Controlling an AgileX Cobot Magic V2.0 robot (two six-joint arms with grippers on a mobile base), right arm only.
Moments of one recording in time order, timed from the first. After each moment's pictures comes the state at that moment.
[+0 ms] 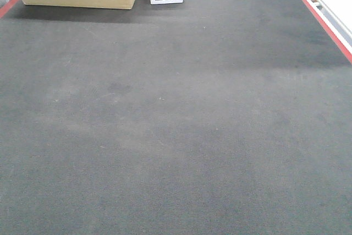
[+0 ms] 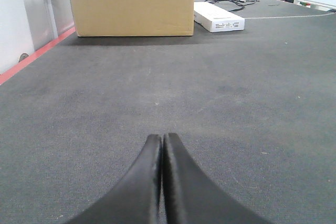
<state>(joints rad) -0.10 -0.02 -0.41 0.11 0.73 -0.24</state>
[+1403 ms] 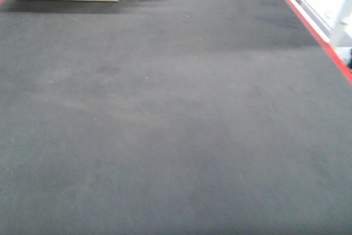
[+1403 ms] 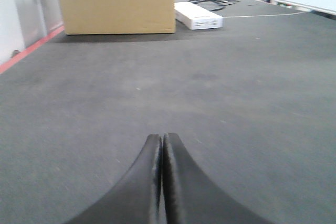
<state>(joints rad) -0.10 -0.02 -0.41 0.11 0.73 -0.24</state>
